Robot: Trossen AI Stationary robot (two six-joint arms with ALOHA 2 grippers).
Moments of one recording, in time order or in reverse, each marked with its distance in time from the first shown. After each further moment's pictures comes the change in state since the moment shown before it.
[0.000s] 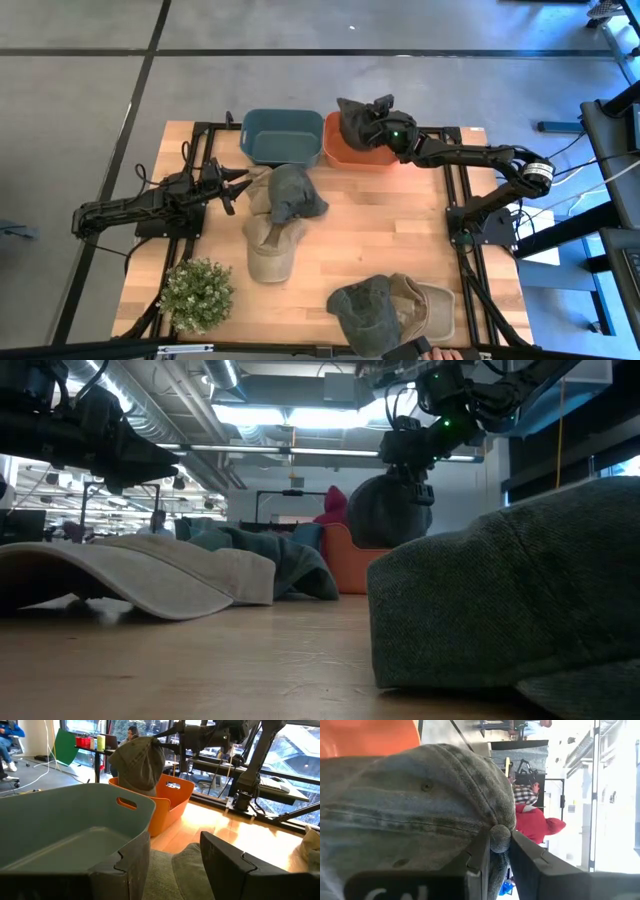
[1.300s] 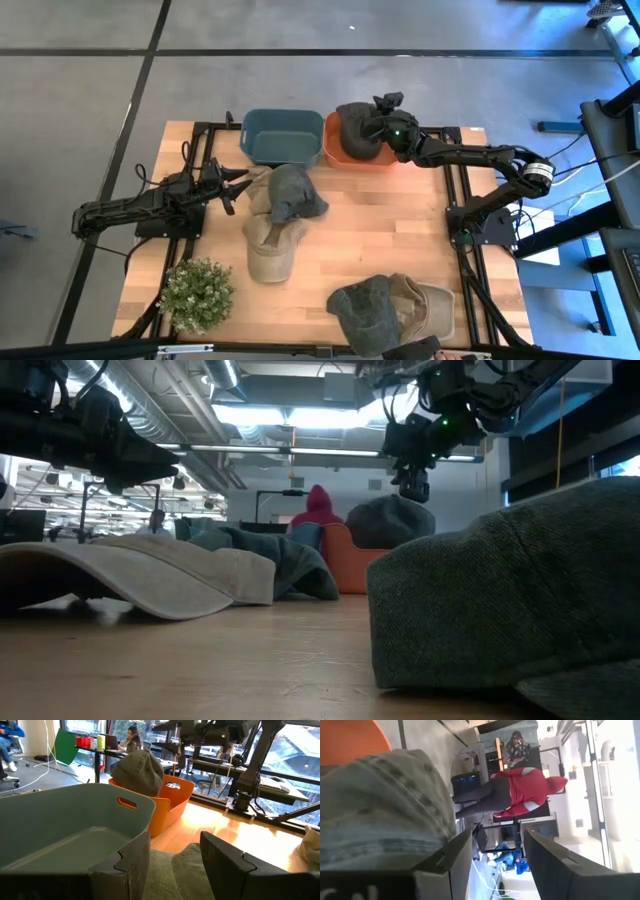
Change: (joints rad) left arm 0.000 0.000 0.000 0.000 0.000 0.000; right arm -0.006 0.000 0.000 0.032 0.088 0.195
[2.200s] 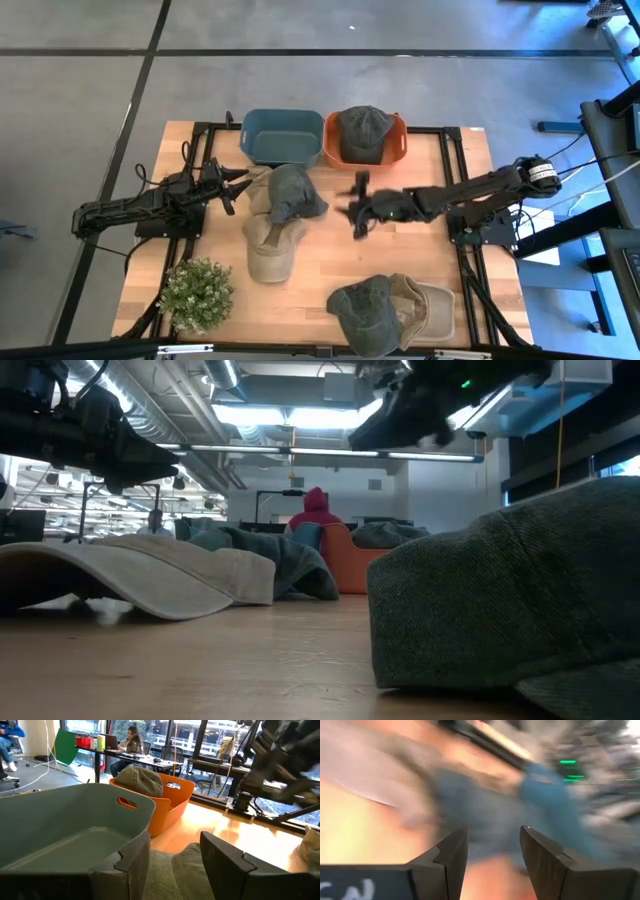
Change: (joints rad) left arm 0.000 0.000 0.000 0.000 0.000 0.000; right arm 0.664 -0.041 0.001 -0.307 -0.310 0.810
